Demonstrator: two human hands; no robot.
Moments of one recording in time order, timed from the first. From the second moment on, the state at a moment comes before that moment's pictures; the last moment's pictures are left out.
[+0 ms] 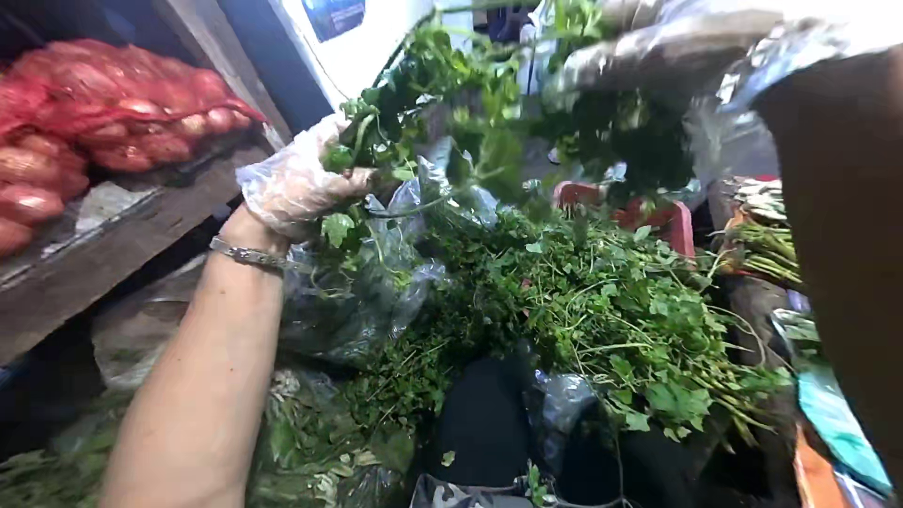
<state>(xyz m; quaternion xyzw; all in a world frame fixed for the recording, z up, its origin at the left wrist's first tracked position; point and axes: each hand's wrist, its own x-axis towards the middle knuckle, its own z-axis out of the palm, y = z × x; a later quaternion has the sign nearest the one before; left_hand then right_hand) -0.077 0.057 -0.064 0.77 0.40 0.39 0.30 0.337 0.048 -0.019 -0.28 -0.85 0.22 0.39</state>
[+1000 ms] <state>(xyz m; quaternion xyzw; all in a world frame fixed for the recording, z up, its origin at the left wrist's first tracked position) -0.078 0.045 -0.123 0.79 0.42 0.31 0.32 0.288 -0.027 -0.073 -0.52 -0.77 0.21 0.30</state>
